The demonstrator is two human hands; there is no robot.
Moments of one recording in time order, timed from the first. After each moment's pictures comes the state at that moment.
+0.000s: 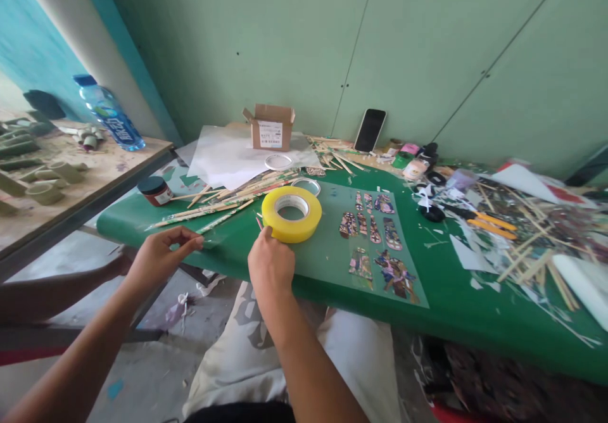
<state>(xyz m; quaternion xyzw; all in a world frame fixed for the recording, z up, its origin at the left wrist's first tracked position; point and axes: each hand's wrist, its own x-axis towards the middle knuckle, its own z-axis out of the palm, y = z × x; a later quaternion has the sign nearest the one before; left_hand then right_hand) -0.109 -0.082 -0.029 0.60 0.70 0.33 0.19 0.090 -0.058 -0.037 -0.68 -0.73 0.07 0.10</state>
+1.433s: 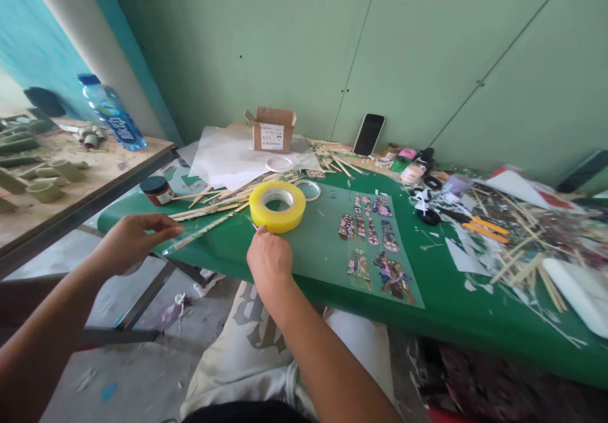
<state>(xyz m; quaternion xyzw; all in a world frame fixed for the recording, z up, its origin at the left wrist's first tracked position) -0.149 -0.072 0.008 0.63 0.71 0.24 0.19 0.088 -0.050 -0.017 -0.62 -0.78 0.08 0.00</state>
